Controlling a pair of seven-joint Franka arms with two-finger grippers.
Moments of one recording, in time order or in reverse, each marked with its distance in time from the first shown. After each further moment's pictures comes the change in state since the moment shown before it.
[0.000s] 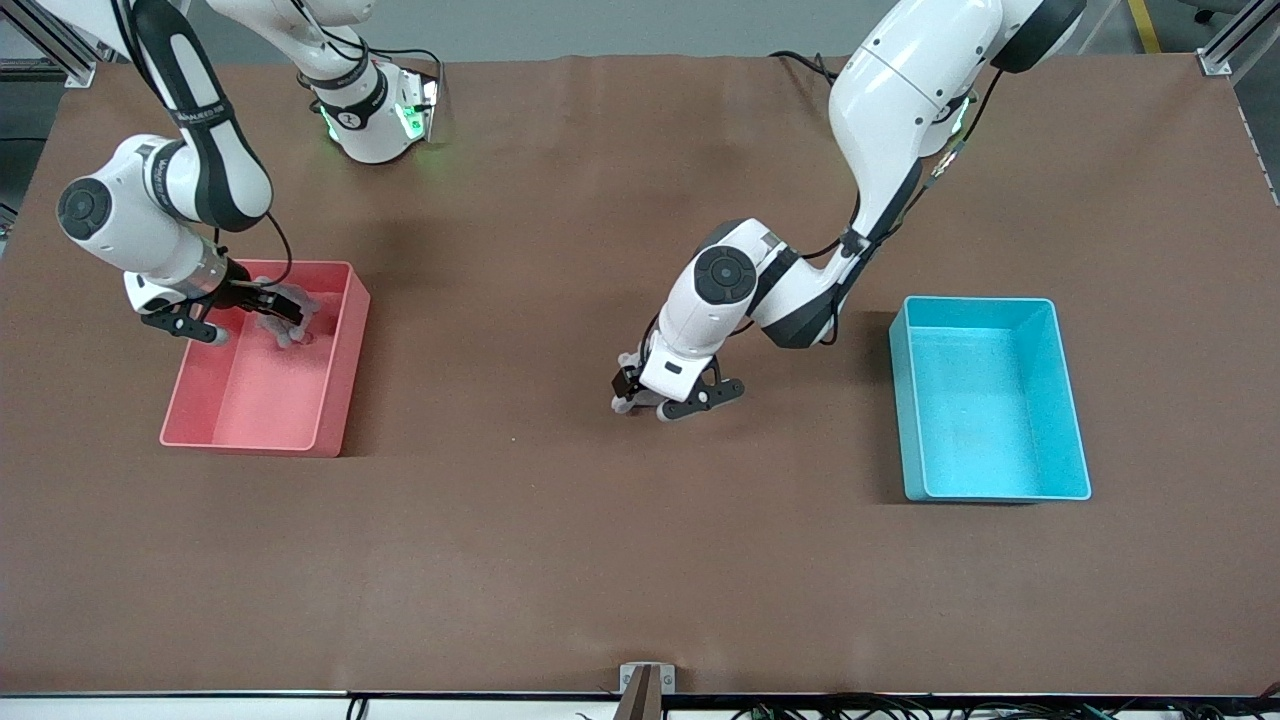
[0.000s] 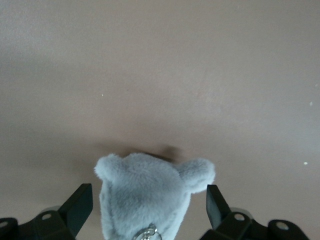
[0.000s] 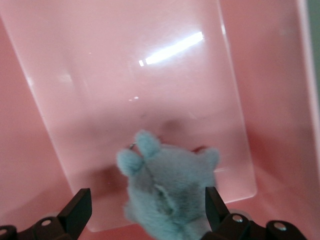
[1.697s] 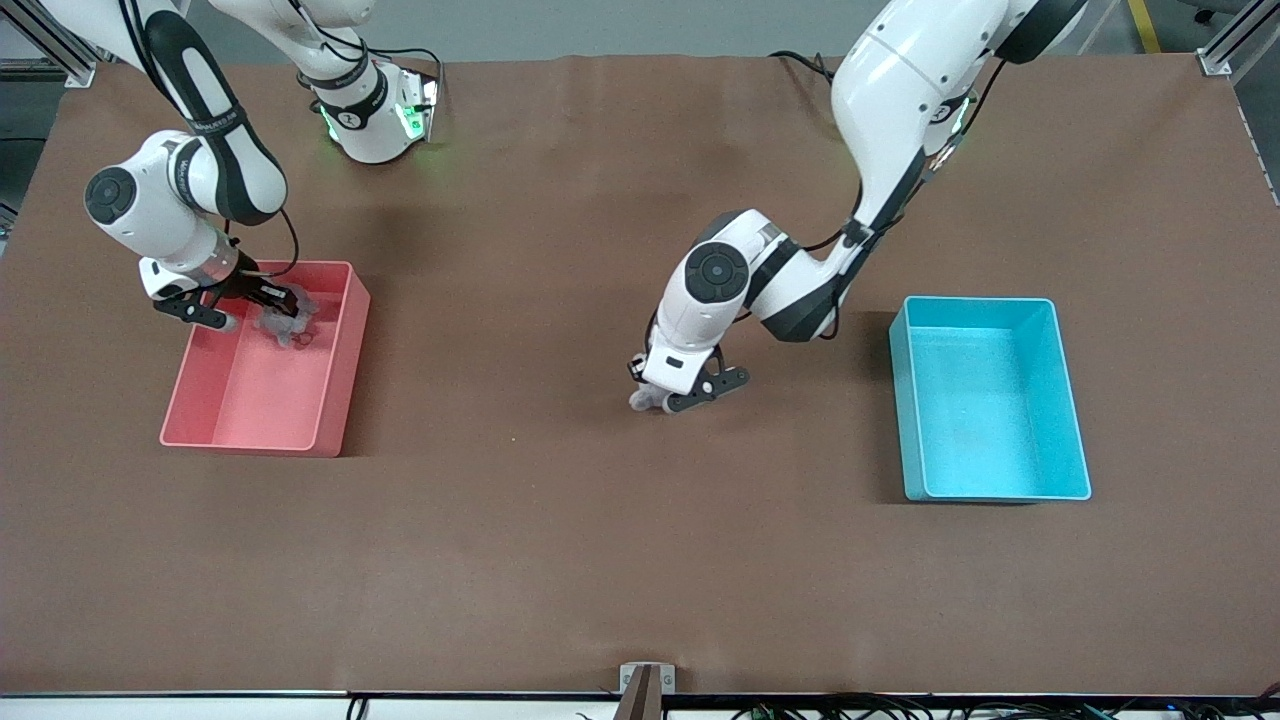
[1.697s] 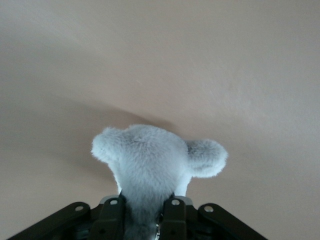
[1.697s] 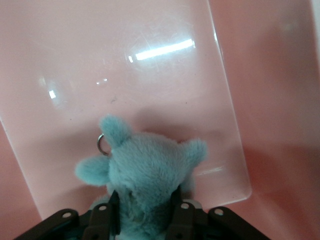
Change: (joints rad) left arm 0.030 -0.085 -0.003 0.006 0.001 -0.211 -0.035; right arm -0.024 0.031 0.008 -0.106 -0.002 0.174 -0.018
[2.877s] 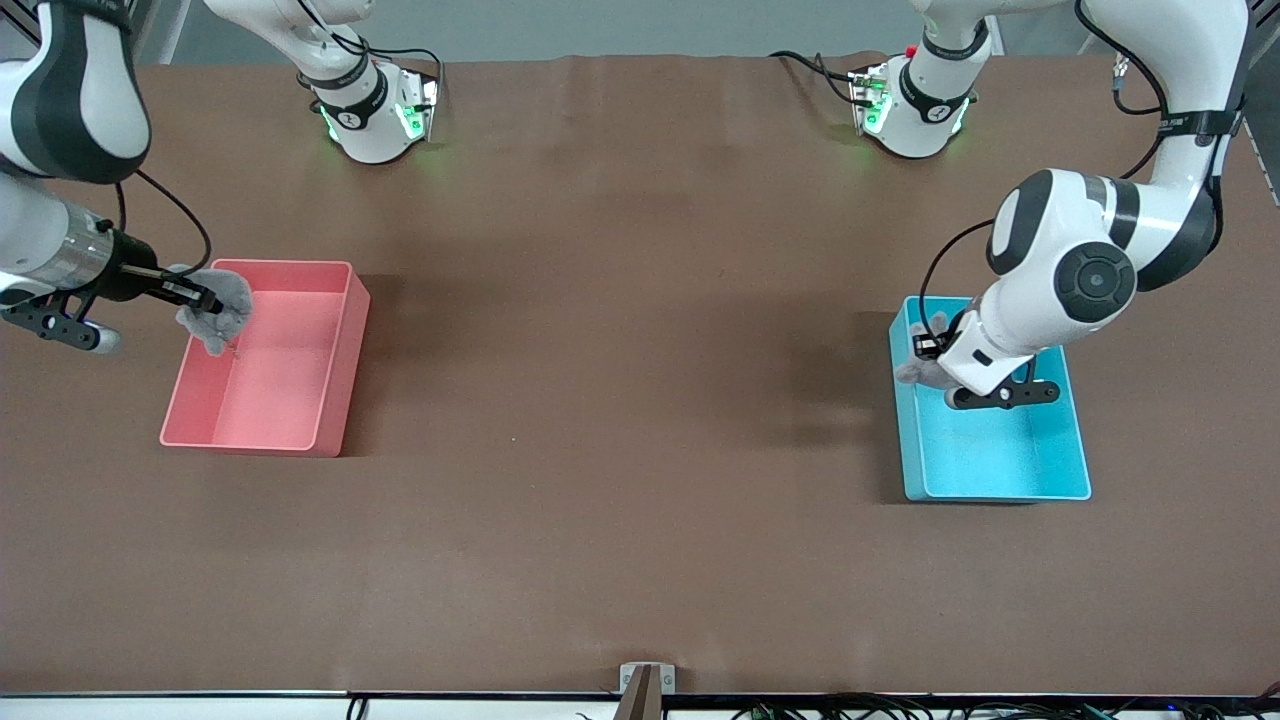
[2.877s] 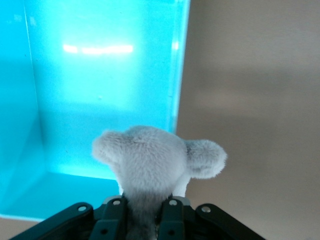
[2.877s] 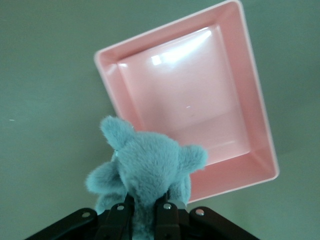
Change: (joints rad) left arm 0.557 -0.428 0.002 -0.419 0.009 -0.226 0.876; right arm 0.192 -0.118 0.029 0.694 0.003 -0.896 0.357
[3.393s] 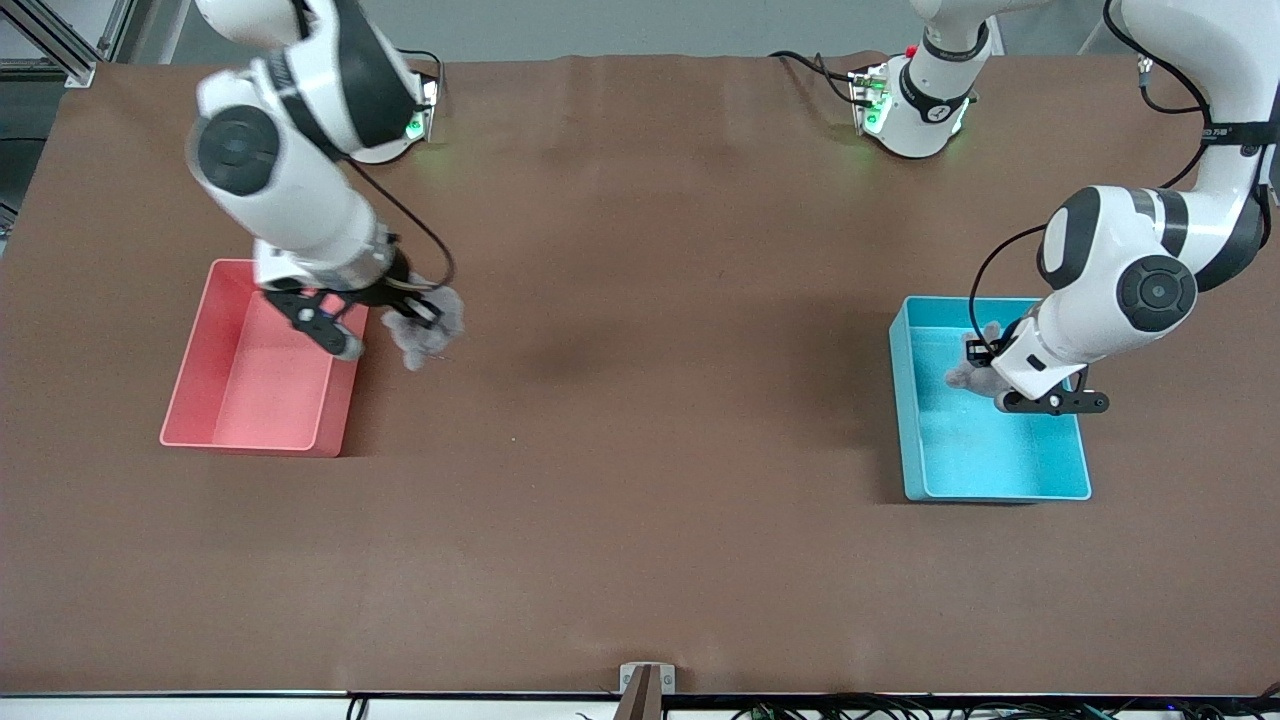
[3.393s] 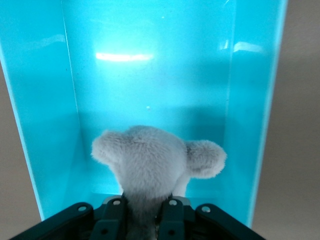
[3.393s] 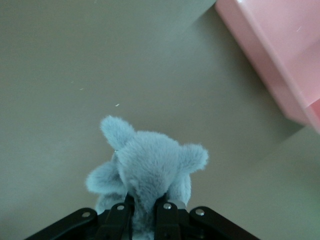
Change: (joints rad) left arm 0.131 0.018 0.000 -0.063 0.063 0.086 0.173; right arm 0.487 0.214 0.012 0.181 0.018 0.140 0.813
